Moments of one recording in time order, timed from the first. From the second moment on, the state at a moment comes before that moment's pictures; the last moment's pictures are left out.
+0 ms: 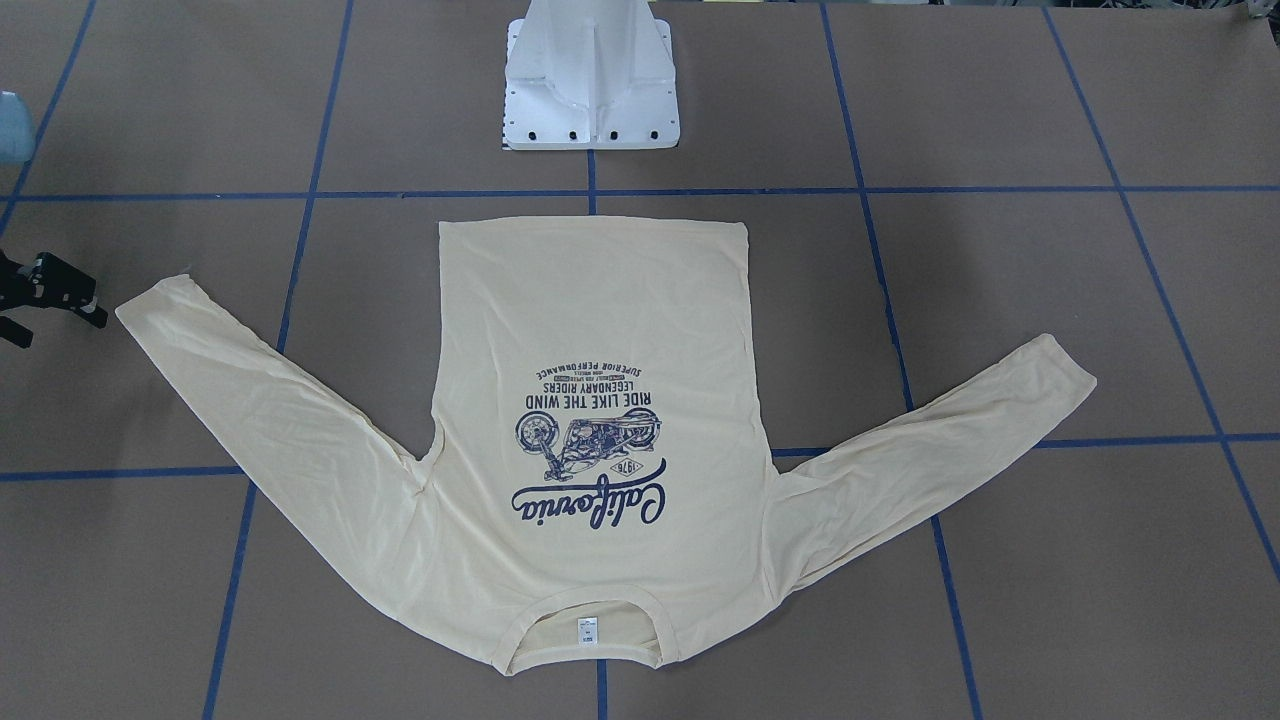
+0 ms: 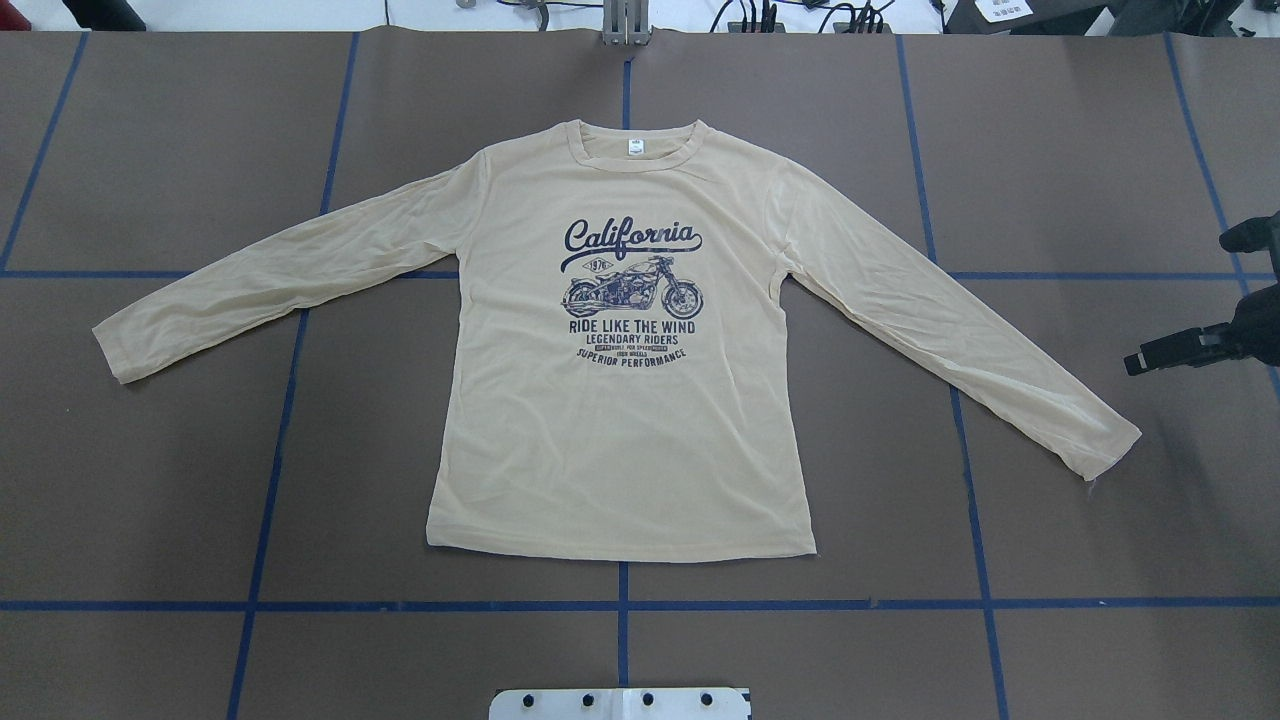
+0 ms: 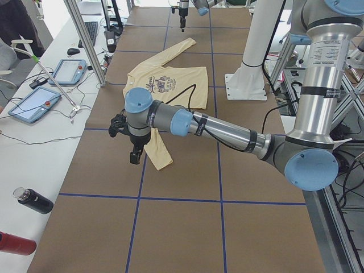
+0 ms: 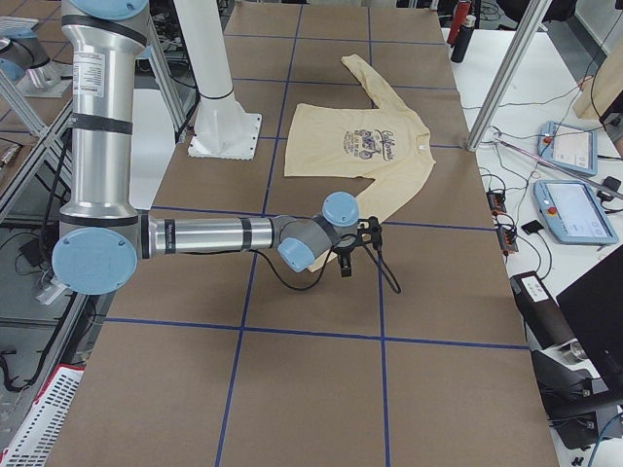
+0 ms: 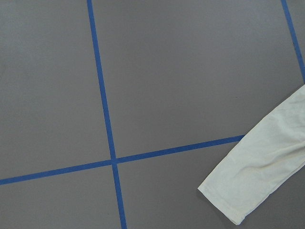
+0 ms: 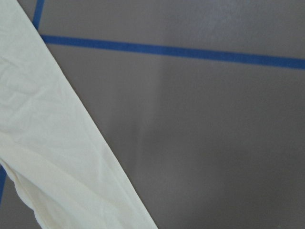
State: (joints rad) left arm -1.51 -1.67 -1.78 -1.56 -2.35 -0.06; right arm 1.05 -1.71 1.65 -0.83 2.29 0.68
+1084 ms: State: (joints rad) left arm -1.52 -1.64 -1.82 -1.56 -2.37 -0.06; right arm 0.85 -1.76 1.66 -0.81 2.15 0.77
